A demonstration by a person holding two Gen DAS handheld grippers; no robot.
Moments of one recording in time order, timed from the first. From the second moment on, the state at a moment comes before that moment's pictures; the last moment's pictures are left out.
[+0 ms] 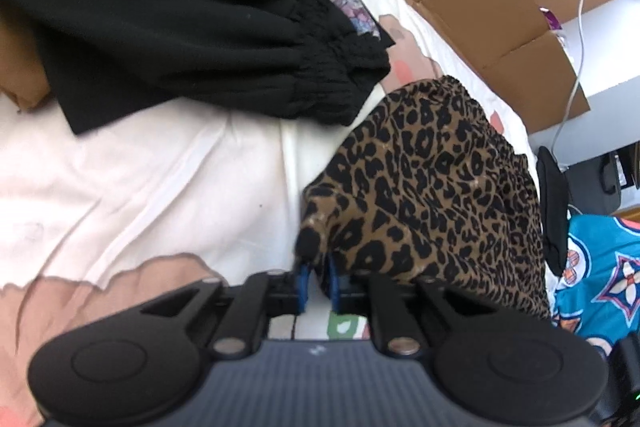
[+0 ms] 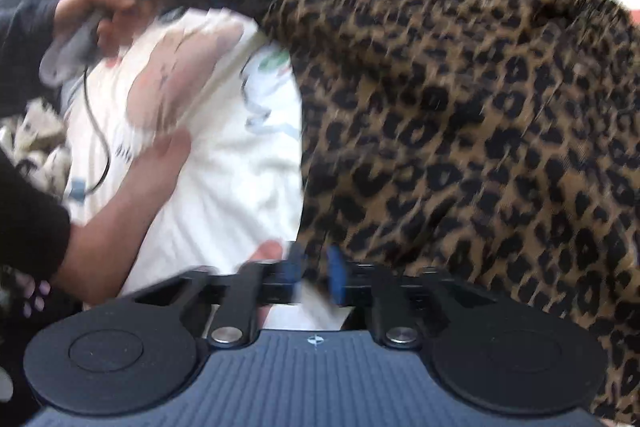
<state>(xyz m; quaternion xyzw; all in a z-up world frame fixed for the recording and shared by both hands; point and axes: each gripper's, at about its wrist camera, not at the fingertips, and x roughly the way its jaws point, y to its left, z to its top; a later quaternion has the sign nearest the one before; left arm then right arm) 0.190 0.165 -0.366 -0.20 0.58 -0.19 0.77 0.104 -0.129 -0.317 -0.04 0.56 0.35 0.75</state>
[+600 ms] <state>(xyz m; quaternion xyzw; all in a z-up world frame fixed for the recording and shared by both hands) 0.191 0.167 -0.361 -0.20 0.55 -0.20 0.79 0.097 -0.115 -0.335 -0.11 0.58 0.34 0.73</state>
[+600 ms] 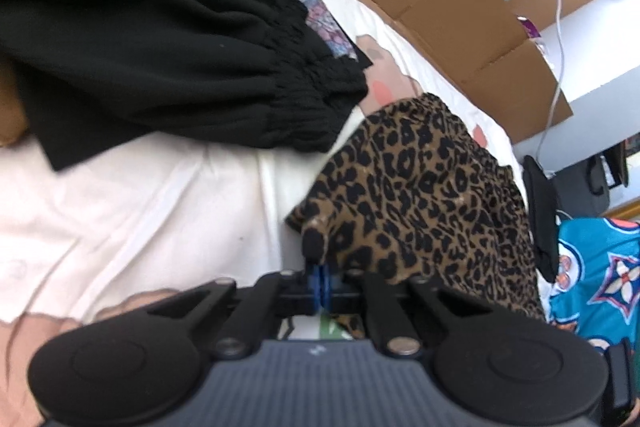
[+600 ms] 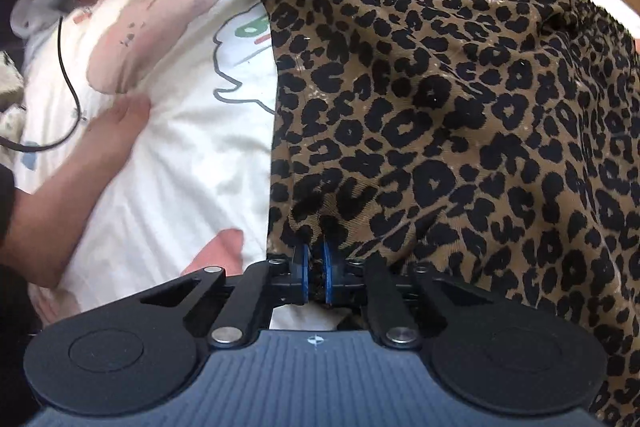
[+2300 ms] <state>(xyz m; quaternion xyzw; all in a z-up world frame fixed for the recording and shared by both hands) 0.292 0.022 -0.332 -0.01 0.47 -0.26 0.84 0.255 -0.360 -0.293 0.04 0.46 0.08 0.88</state>
